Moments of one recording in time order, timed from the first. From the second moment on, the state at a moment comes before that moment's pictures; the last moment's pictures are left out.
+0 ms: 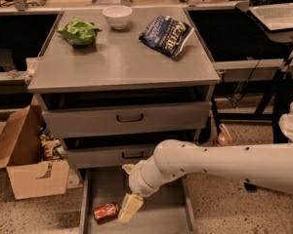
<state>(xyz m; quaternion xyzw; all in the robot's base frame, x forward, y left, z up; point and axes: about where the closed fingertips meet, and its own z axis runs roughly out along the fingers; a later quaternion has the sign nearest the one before) 0.423 0.062 0.561 -0.64 0.69 0.24 0.22</state>
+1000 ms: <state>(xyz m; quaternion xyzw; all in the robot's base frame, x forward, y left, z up) 0.464 0.120 0.441 -0.58 0.69 0.30 0.31</state>
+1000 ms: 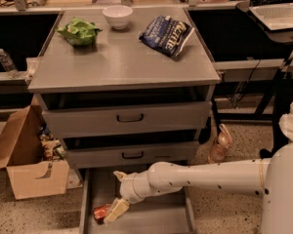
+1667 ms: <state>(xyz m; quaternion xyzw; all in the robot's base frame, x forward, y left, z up) 0.470 0.113 0.393 -0.57 0.70 0.29 0.31</state>
